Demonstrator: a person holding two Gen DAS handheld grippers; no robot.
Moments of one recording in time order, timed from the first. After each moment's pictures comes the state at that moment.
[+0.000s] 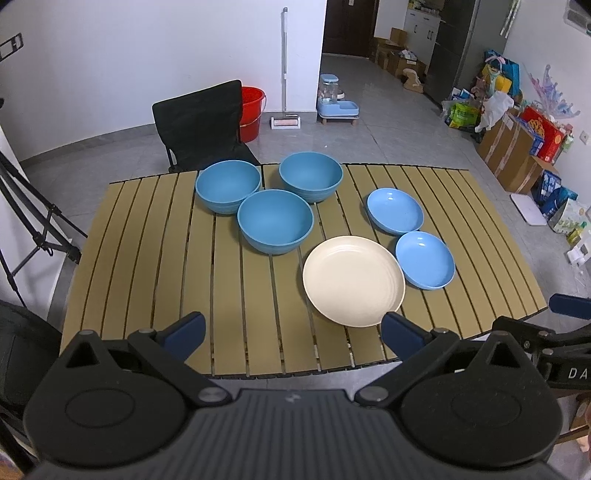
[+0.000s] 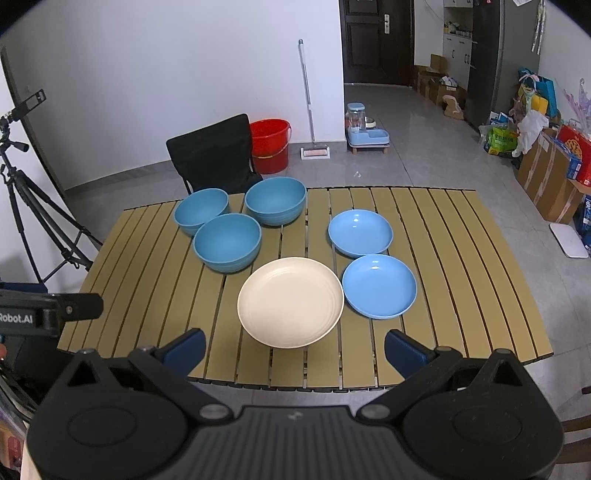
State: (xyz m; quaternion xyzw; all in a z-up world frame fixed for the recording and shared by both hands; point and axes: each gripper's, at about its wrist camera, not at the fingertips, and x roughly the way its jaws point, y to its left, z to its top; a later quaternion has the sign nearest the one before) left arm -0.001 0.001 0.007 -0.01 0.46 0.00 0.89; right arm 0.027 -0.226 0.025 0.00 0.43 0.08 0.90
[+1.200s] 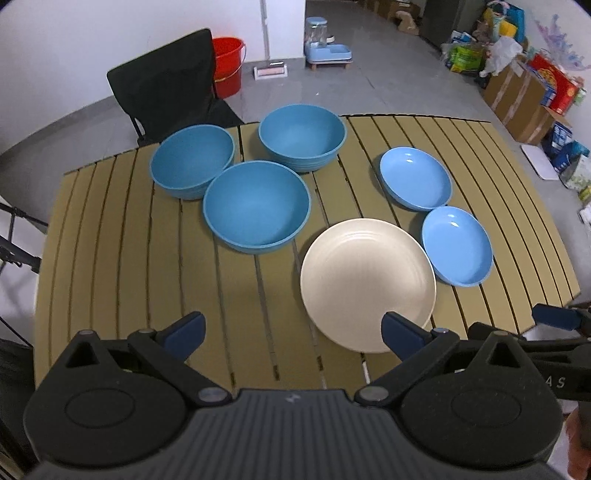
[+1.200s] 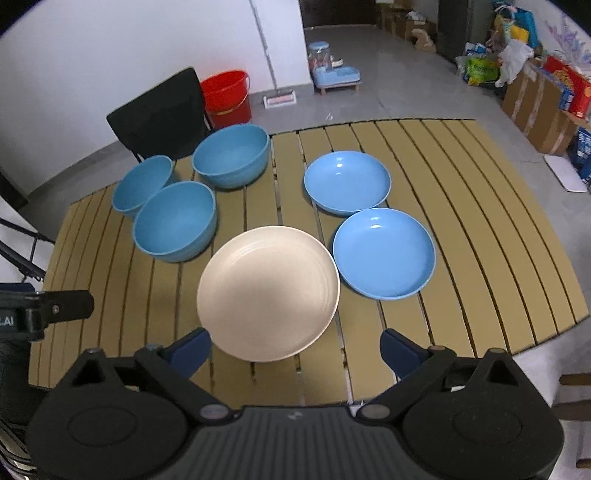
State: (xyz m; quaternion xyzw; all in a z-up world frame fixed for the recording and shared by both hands) left arm 0.152 -0.007 -0.080 0.01 0.55 -0.02 0.84; right arm 0.144 -0.226 -0.075 0.05 0.52 0.03 0.85
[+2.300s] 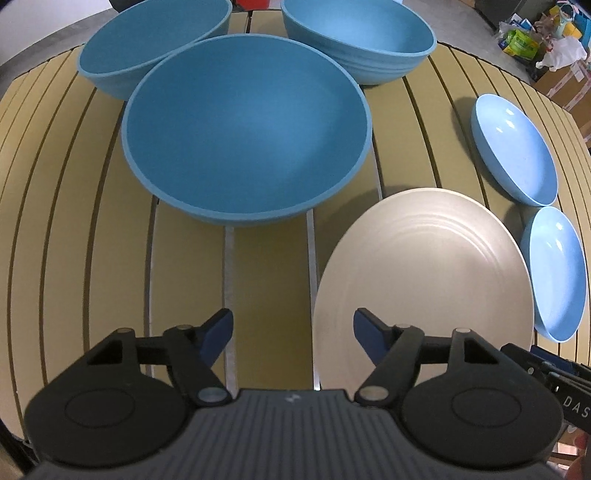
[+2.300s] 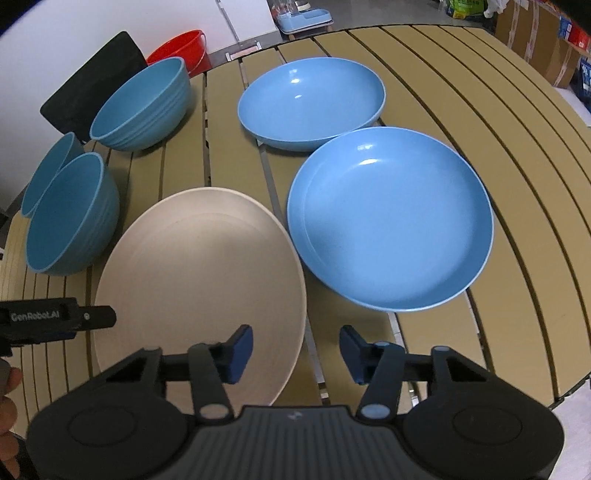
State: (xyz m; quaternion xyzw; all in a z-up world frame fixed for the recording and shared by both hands) left arm 0.244 0.010 -0.261 -0.06 0.63 0.02 0.78; right arm 0.237 -0.258 -0.233 0.12 0.57 0.01 0.81
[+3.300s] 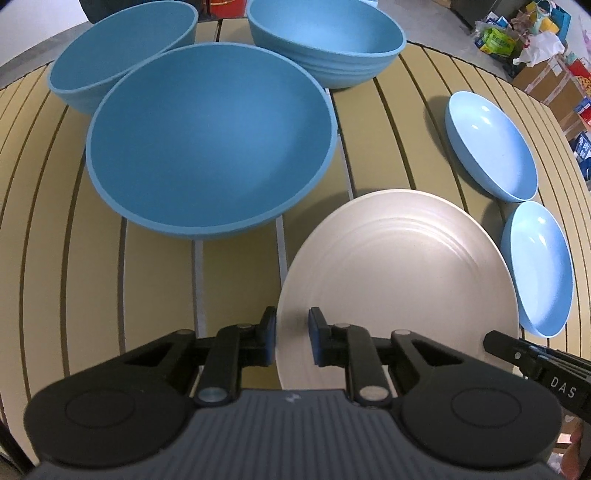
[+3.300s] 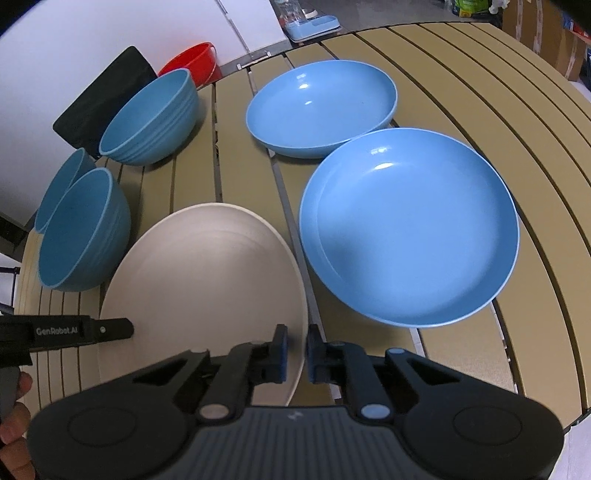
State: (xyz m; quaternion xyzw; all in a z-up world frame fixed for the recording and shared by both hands) left arm 0.253 -0.006 -0.265 -0.06 0.61 -0.02 0.79; right arm 0.247 -0.260 -0.239 0.14 0.55 0.03 0.82
